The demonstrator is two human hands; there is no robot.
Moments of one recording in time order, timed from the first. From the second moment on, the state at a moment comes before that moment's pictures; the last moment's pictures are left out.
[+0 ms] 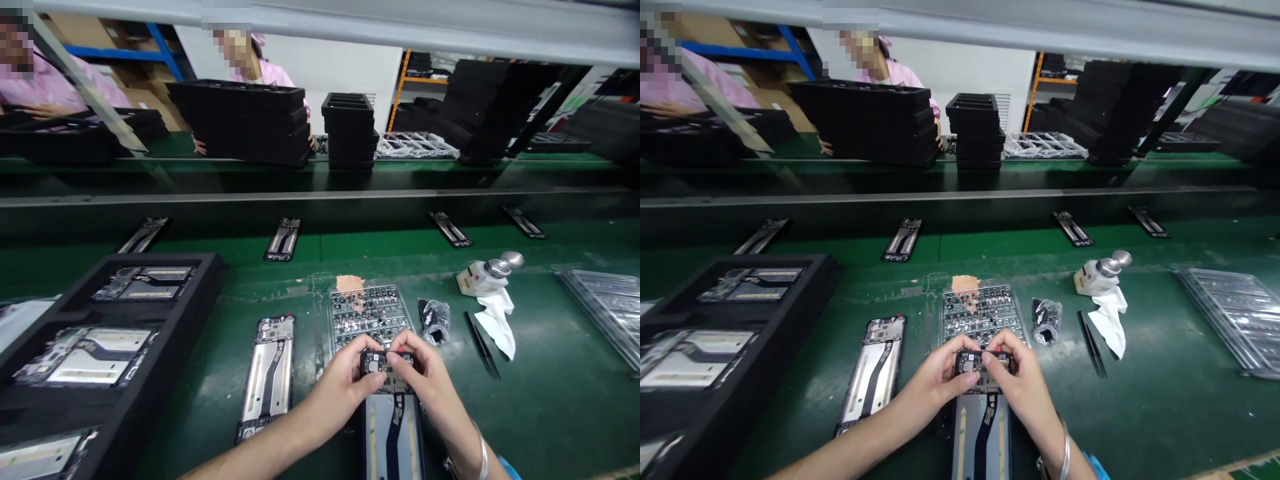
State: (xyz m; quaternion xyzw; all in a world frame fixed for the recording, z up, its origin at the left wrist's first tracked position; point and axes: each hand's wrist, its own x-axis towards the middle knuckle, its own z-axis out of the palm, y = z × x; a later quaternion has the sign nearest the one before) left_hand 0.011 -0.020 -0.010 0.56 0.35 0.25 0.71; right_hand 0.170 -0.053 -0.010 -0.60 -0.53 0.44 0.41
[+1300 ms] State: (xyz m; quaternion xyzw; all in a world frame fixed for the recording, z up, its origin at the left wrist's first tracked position) left_hand 0.006 -0.007 -0.001 0.64 0.39 0.24 0.62; right_hand 0.165 -0.058 -0.015 -0.56 -0.46 0.52 0.46
